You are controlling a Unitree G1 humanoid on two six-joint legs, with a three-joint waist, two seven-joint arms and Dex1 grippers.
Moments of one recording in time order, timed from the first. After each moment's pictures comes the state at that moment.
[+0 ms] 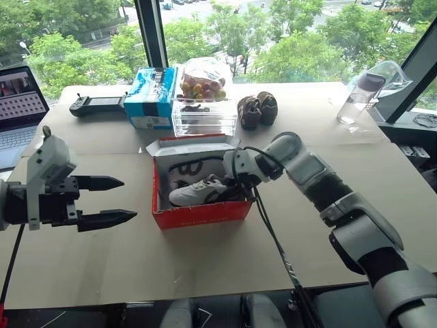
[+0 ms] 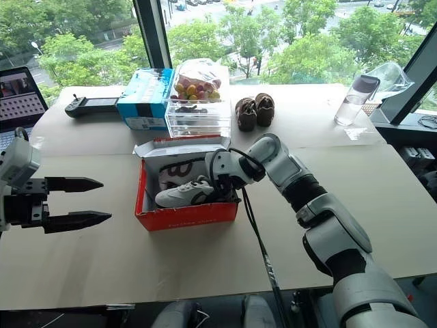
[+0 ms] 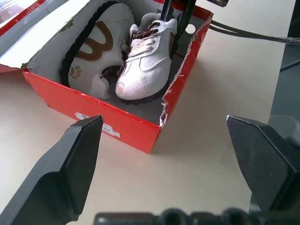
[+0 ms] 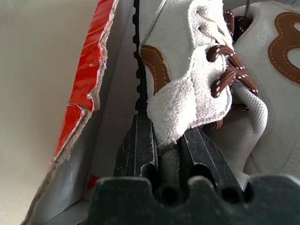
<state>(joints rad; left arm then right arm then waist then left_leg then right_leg) -0.03 1.23 0.61 -0.47 -0.88 0.97 -1.11 -1.13 -0.44 0.57 0.62 0.07 -0.05 1.42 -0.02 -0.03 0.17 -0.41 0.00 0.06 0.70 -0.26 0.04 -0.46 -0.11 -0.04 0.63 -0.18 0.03</state>
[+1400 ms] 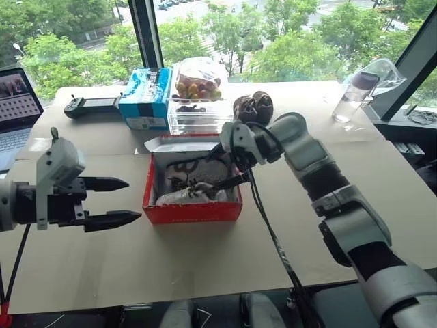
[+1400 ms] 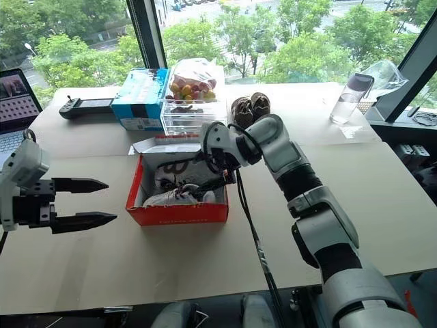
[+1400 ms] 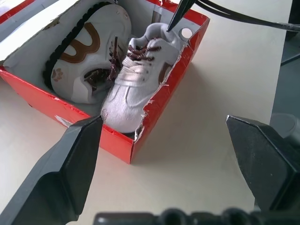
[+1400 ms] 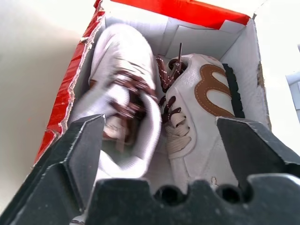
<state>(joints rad) -0.06 1.23 0.56 -0.48 -0.87 0.96 -1.08 -1.19 -0.36 0.37 0.64 0.02 0.05 1.42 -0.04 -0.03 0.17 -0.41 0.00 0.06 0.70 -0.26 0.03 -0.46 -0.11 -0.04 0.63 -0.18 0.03</state>
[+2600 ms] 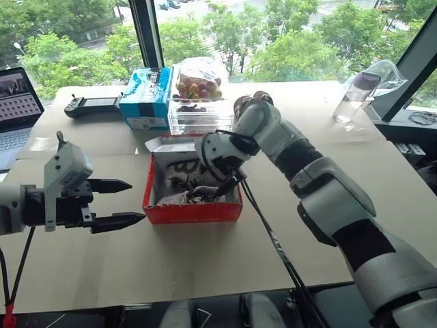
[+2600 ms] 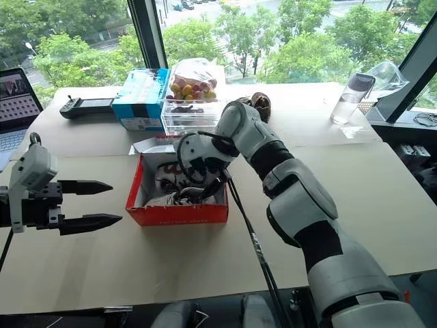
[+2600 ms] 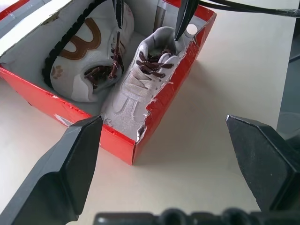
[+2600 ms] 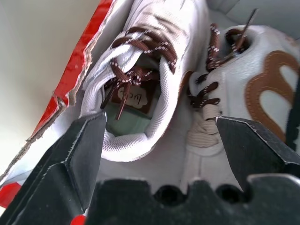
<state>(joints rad) -0.05 1.20 0.53 -0.50 -0.86 0.94 -1.04 -1.45 -0.22 0.60 1.02 -0.15 -0.18 1.57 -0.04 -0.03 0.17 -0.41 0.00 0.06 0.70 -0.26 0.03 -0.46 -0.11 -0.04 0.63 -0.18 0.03</state>
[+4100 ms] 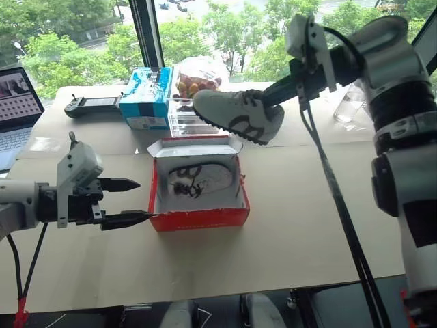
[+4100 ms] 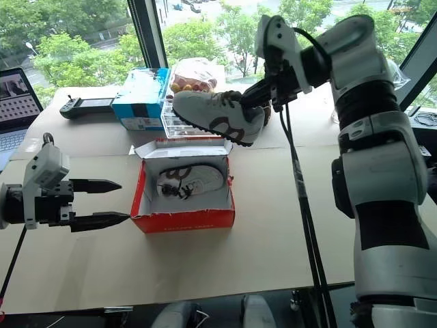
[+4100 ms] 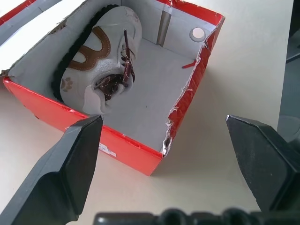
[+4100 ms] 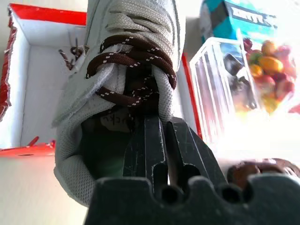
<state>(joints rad) -0.16 1.18 0.40 -0.45 -0.85 0.91 -1.04 -1.65 -0.69 0.30 1.16 -0.02 0.05 1.54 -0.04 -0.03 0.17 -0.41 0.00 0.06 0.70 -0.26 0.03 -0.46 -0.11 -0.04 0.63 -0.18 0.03</state>
